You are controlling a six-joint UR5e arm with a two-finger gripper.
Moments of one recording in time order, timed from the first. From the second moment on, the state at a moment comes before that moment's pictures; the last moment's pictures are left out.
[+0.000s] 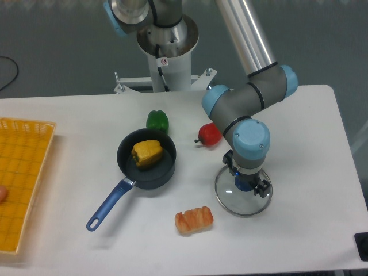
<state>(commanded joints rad) 2.58 -2.13 -1.58 -1.00 1.67 1.35</state>
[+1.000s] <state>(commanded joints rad) 2.57 -2.14 -1.58 -1.00 1.68 1.35</state>
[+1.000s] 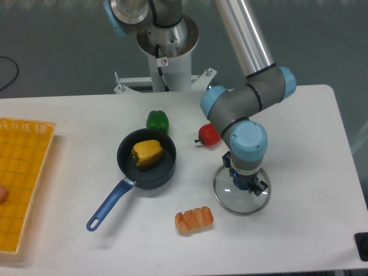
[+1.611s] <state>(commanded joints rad) 2.57 -2.14 -1.57 -1.01 1.68 1.35</state>
